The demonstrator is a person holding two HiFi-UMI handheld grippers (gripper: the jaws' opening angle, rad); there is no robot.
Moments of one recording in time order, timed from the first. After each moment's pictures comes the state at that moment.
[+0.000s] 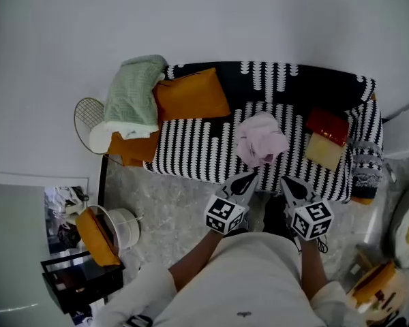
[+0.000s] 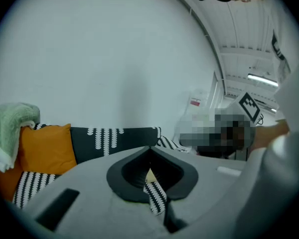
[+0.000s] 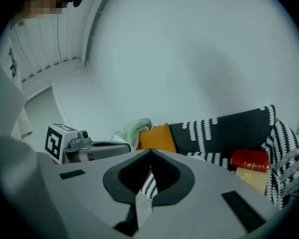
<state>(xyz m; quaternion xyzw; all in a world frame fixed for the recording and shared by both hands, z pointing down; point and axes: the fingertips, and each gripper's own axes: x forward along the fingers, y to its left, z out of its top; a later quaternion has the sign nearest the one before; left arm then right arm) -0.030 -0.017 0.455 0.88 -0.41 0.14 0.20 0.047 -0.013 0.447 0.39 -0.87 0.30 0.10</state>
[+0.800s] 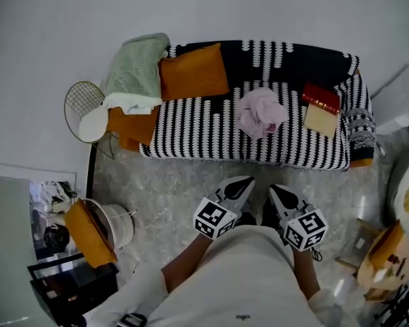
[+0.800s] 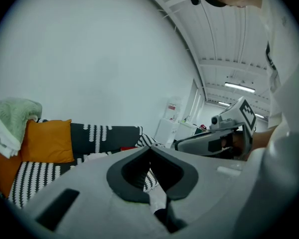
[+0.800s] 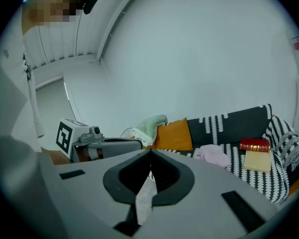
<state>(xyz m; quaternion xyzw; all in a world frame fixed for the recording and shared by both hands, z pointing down) -0.130 0.191 0.426 0.92 -0.33 0.10 0.19 -0.081 0.211 0.419 0.39 -0.88 0.26 0.09</state>
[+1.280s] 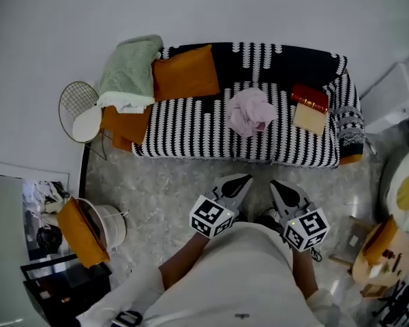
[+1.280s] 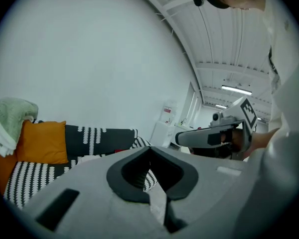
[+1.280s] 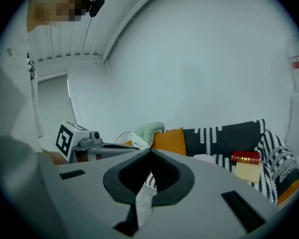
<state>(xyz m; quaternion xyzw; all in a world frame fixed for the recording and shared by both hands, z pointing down) -0.105 0.220 0.401 0.93 -0.32 0.08 0.19 -0.052 0.236 0.377 0.41 -0.88 0.21 0.09</state>
